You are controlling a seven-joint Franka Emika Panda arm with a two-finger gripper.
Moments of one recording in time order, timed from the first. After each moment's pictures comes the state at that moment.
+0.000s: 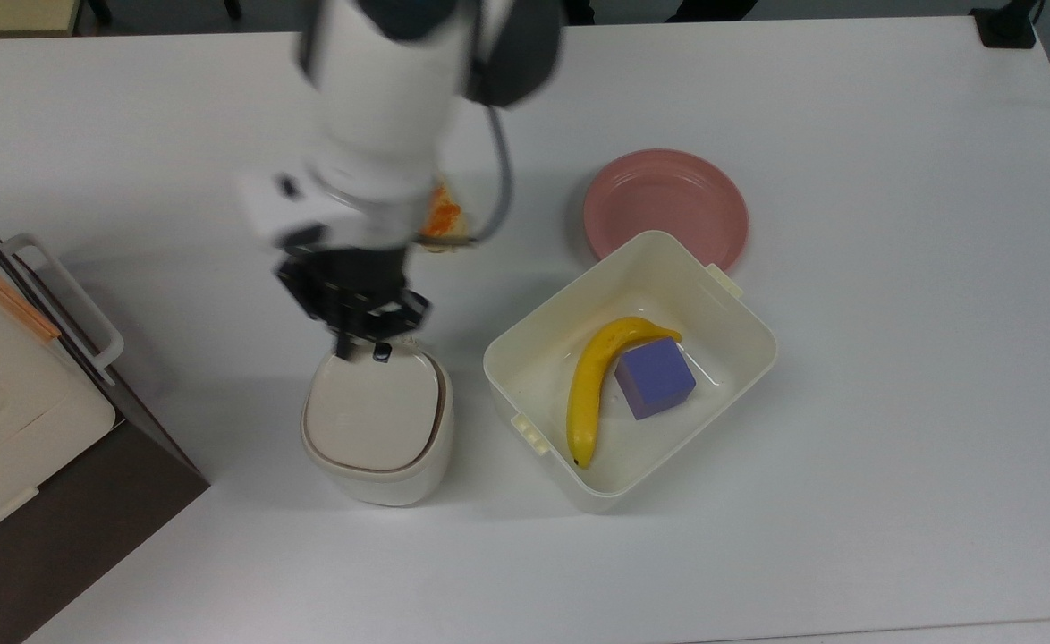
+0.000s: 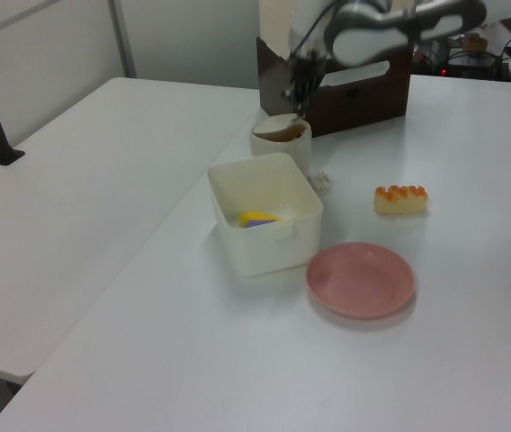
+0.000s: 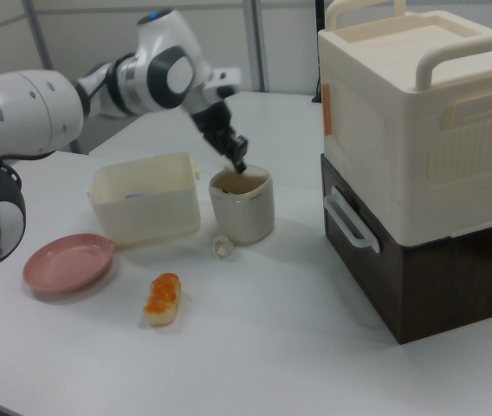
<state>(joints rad) -0.12 0.55 0.12 -1.22 -0.29 2.03 0.41</state>
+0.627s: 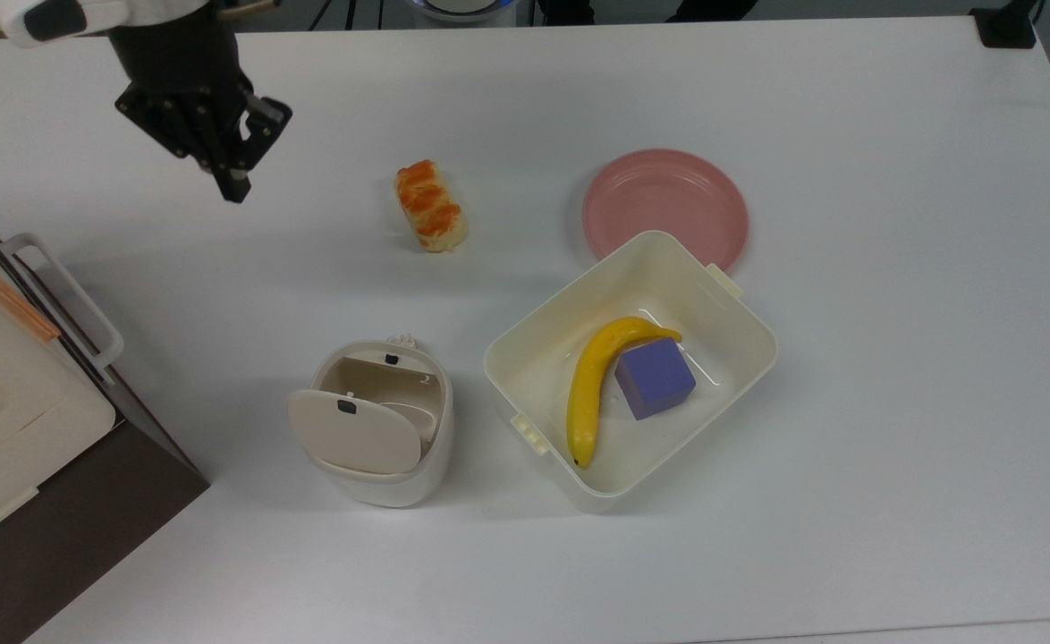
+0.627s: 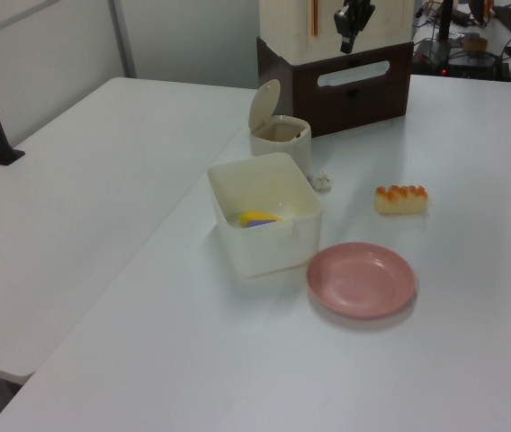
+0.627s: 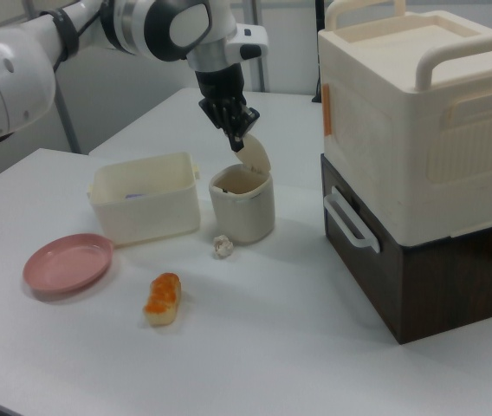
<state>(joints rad) -0.30 0.36 0.12 -1.21 0.00 1.75 0.05</state>
